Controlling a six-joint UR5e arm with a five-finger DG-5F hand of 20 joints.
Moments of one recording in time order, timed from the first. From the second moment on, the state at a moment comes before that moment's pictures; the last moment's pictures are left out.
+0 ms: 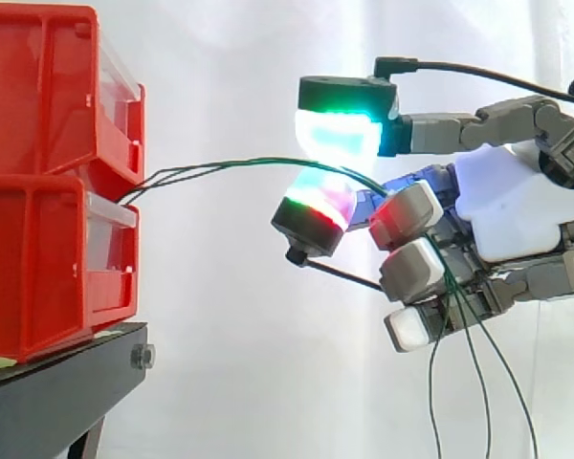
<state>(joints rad) 0.26 -2.28 -1.04 -3.16 -0.90 0.12</state>
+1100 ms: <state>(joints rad) 0.26 -2.26 -1.04 -3.16 -0.89 -0.02</state>
